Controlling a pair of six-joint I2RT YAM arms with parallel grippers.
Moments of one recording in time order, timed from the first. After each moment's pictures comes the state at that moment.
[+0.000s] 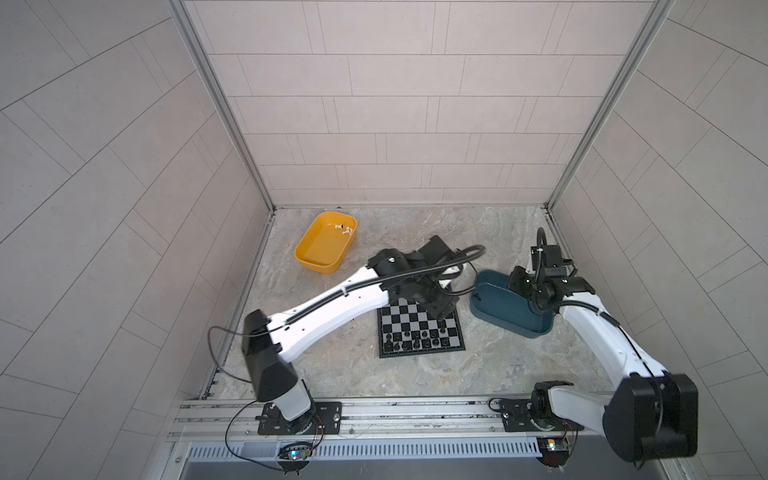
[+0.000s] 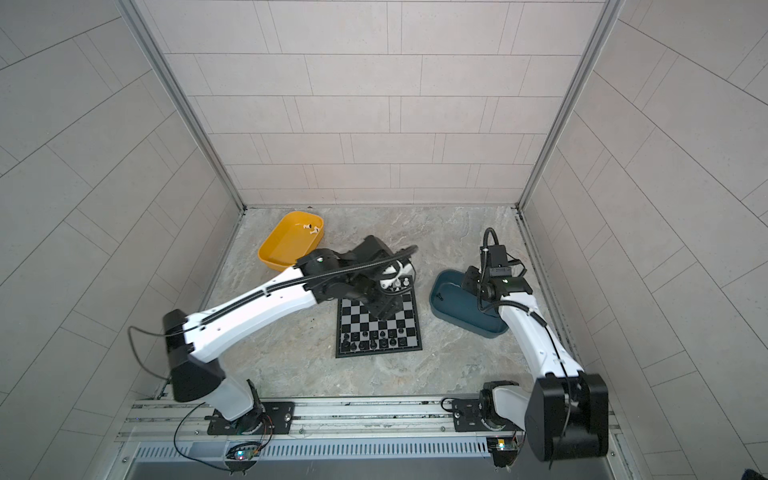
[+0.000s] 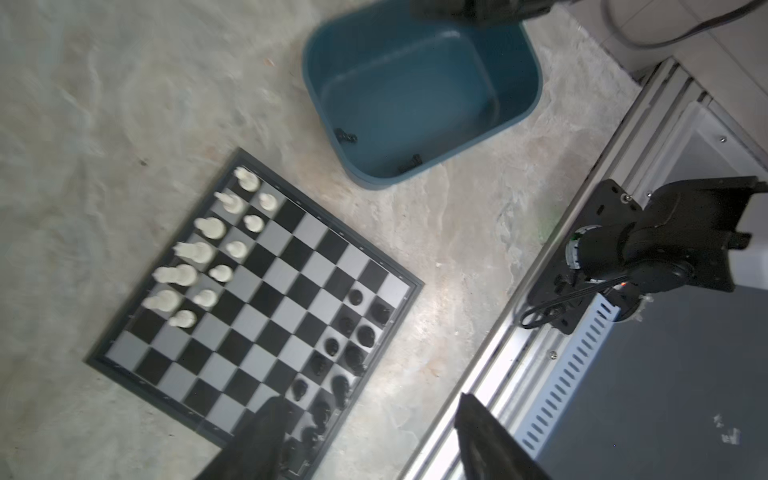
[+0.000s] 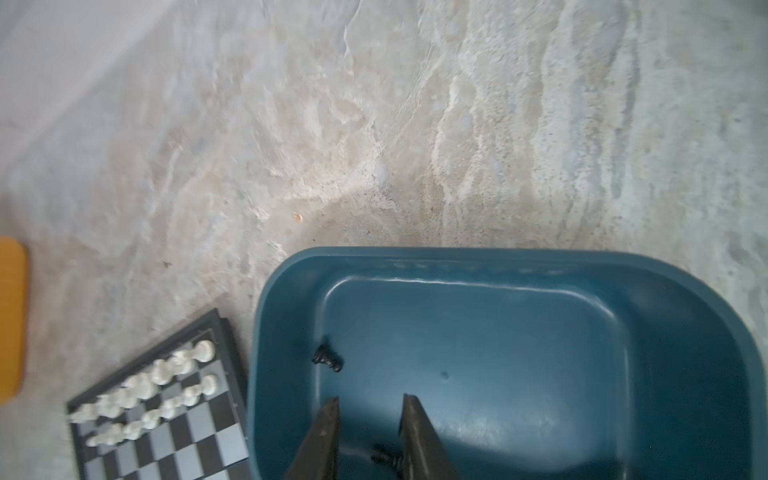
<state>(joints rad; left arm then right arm) -0.95 1.54 1.56 -0.97 0.10 -0.18 0.00 1.26 0.86 -0.56 -0.04 0.54</state>
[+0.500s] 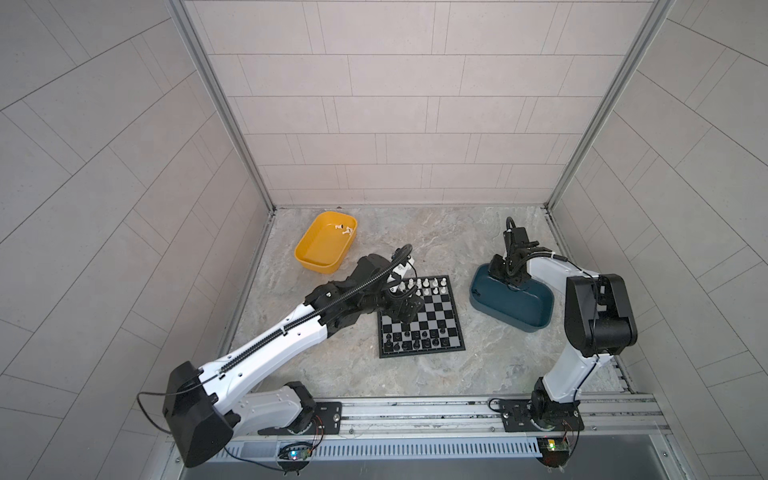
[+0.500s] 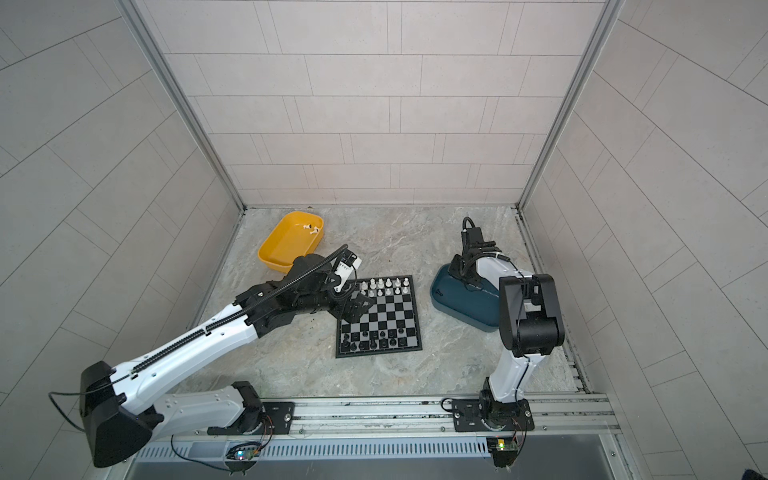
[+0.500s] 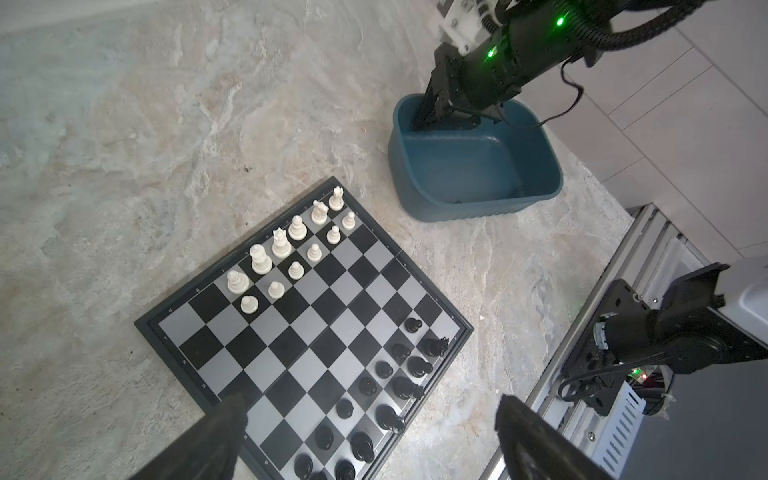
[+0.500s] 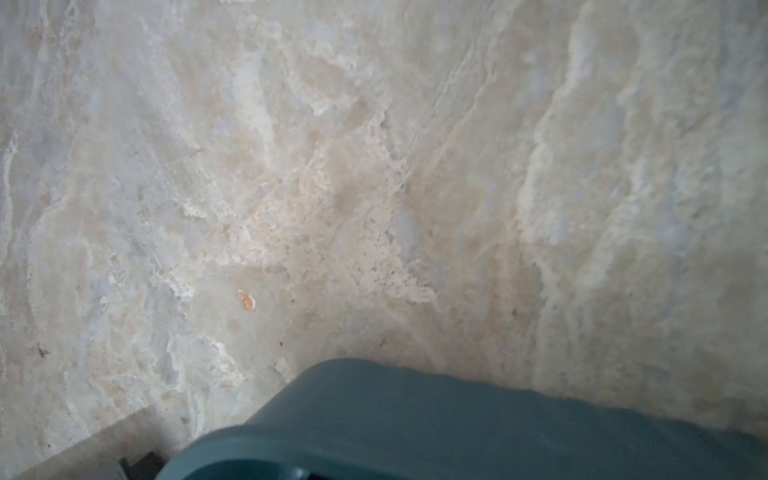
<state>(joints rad) -0.80 1.18 1.03 -0.53 0.13 -0.24 -0.01 1.76 1.12 -0.49 -0.06 0.55</state>
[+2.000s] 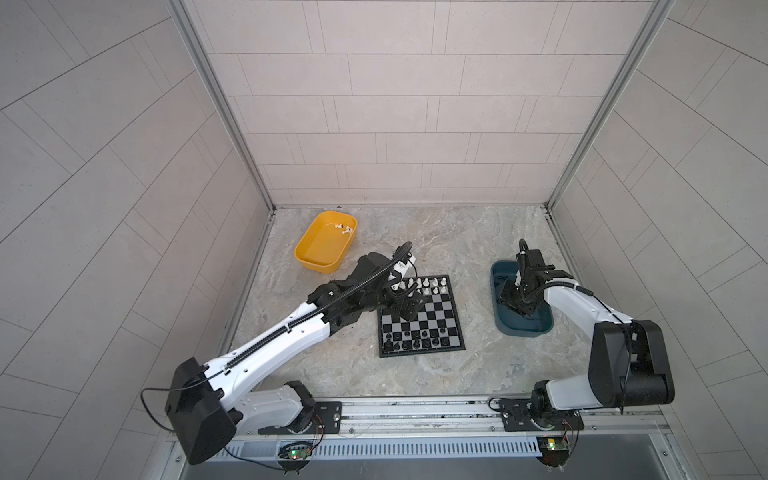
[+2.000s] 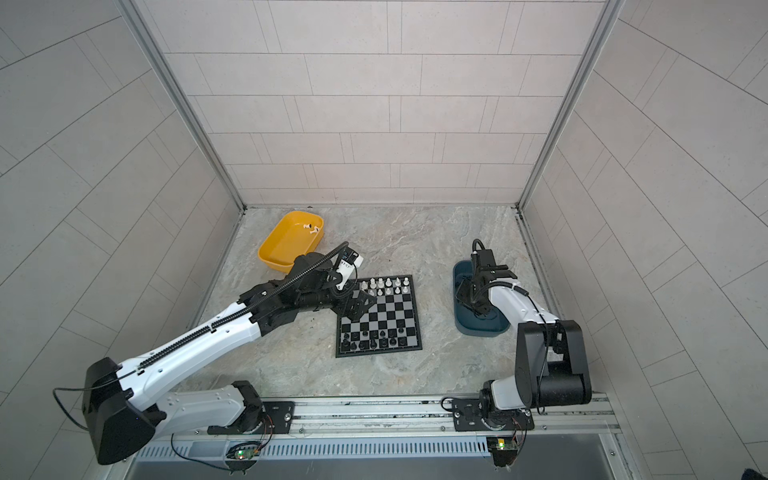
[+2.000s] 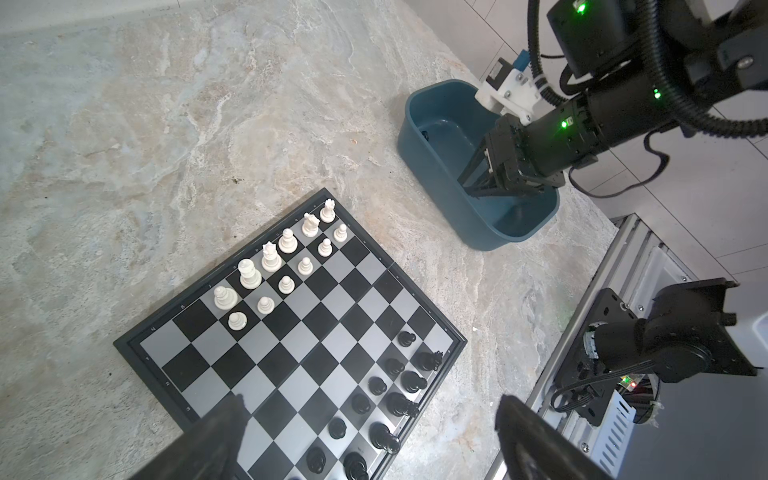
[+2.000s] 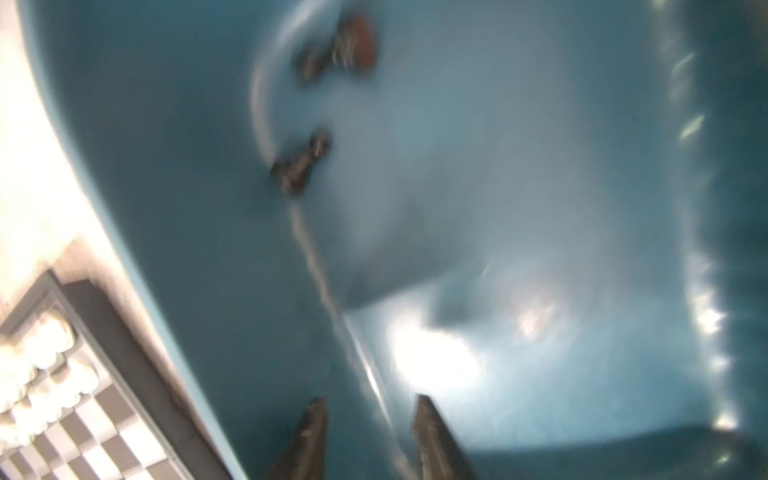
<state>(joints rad) -0.78 1.20 1.01 -0.48 0.17 -0.24 -0.02 1.45 0.87 -0.67 -0.10 0.57</state>
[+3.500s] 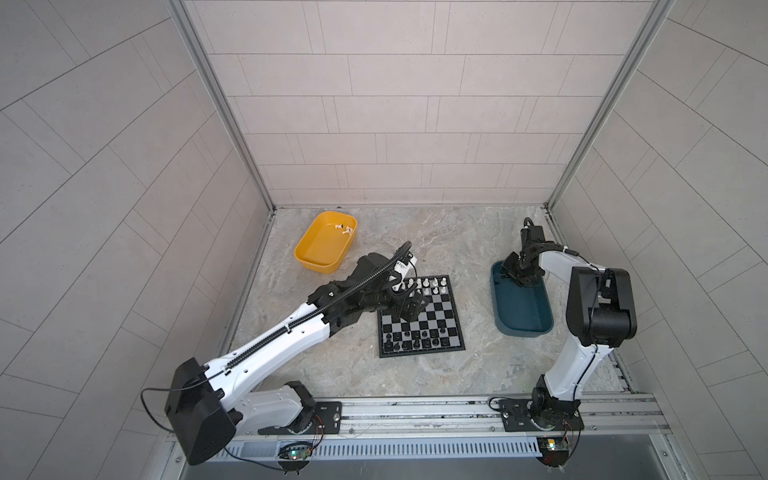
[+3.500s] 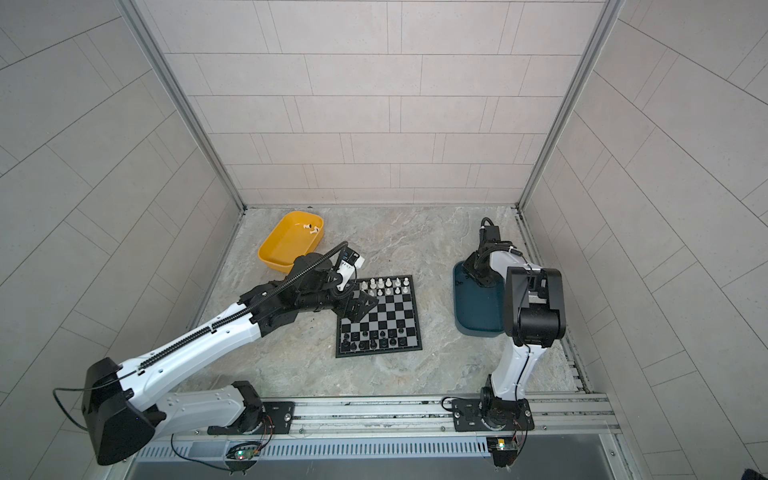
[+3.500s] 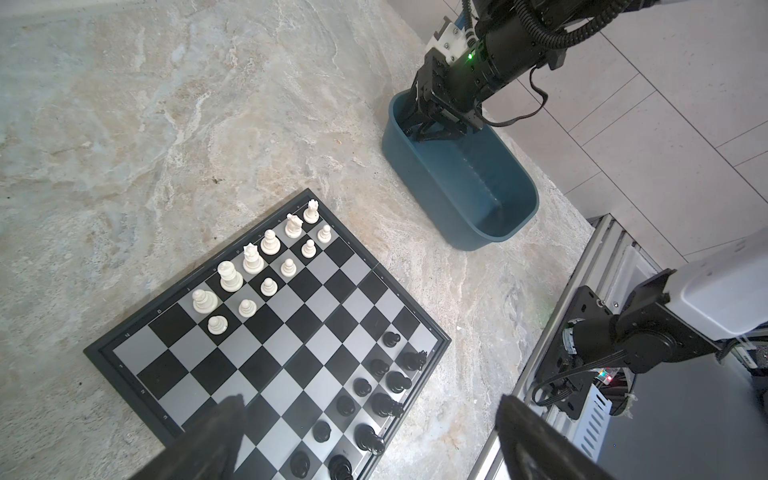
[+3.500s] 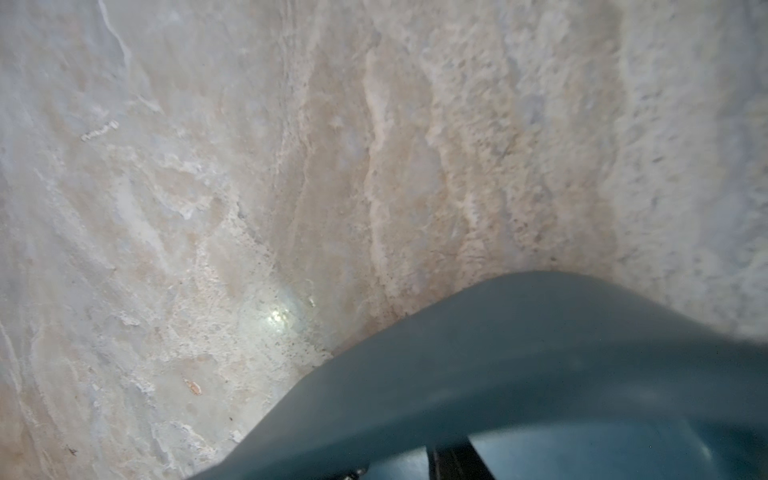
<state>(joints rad) -0.78 1.20 1.00 -0.46 0.21 -0.26 -0.13 1.83 1.18 -0.54 -0.13 0.71</state>
